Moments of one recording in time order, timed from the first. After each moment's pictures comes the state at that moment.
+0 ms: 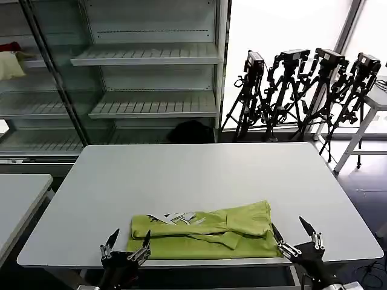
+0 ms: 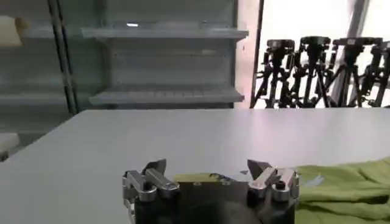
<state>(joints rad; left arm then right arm) 1.79 -1.17 -0.36 -2.37 -0.31 0.25 -0.37 -1.92 0.86 0.66 2.17 0.57 0.22 0.10</state>
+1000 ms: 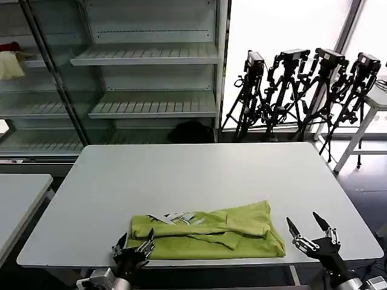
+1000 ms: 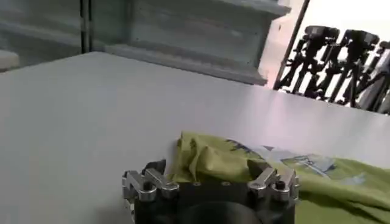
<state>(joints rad) 1.61 -1.31 -0.36 -2.16 -0.46 0.29 -0.36 -1.89 0.83 0.75 2.12 0.73 0.22 0.00</state>
